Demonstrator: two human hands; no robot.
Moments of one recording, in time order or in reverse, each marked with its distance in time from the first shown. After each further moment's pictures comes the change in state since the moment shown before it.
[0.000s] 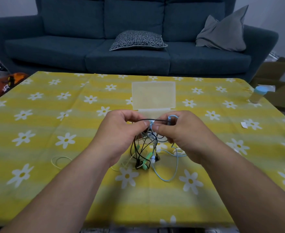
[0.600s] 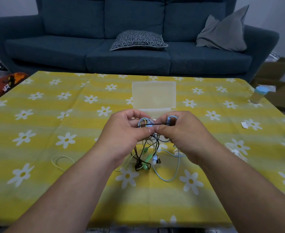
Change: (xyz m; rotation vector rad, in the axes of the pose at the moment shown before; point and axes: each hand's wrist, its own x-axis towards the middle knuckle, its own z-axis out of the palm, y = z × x) left_hand -0.005 -0.001 0.006 -0.139 -0.085 -0.023; right_hand 0.002 0.002 0.004 -0.037 0.046 -0.013
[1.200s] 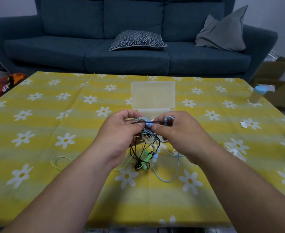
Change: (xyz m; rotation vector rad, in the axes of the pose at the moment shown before) left_hand 0.000 0.004 0.001 -0.079 0.058 -0.109; right_hand 0.001 0.002 0.000 -0.092 -0.033 -0.050
